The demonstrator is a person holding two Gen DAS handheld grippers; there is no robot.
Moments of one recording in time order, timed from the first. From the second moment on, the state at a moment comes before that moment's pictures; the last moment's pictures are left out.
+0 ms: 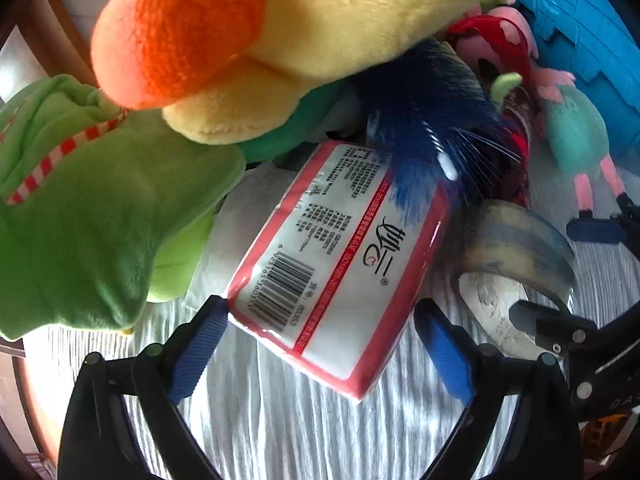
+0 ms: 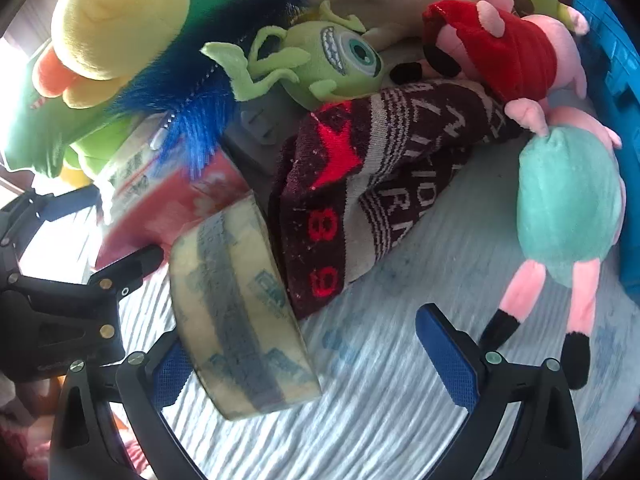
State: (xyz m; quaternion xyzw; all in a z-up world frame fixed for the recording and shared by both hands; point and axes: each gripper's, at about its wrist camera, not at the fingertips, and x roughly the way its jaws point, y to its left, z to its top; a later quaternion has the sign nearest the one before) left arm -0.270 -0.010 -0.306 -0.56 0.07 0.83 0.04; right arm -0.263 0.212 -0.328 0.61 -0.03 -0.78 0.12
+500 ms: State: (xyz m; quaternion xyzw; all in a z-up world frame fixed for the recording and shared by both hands) left arm -0.287 -0.017 -0.311 -0.55 0.08 0.83 0.02; right arm -0.267 0.231 -0.335 0.62 -0.03 -0.78 0.10
